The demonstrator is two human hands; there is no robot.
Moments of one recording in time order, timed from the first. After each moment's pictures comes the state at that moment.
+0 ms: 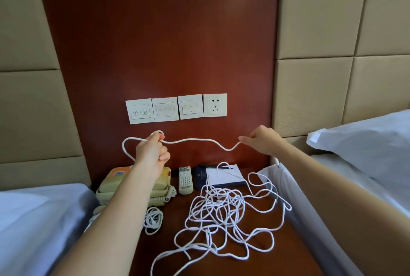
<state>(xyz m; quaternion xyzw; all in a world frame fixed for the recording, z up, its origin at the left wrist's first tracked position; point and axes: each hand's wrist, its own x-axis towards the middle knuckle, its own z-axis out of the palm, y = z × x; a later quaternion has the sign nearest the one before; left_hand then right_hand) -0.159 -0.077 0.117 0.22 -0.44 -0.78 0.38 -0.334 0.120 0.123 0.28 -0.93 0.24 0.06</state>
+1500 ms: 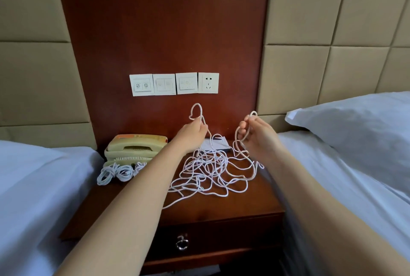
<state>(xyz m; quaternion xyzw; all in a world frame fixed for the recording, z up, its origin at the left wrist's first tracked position) -0.133 0.021 0.088 0.17 -0.93 -0.26 0.18 -0.199 0.185 0.088 0.20 -0.42 0.86 -0.21</state>
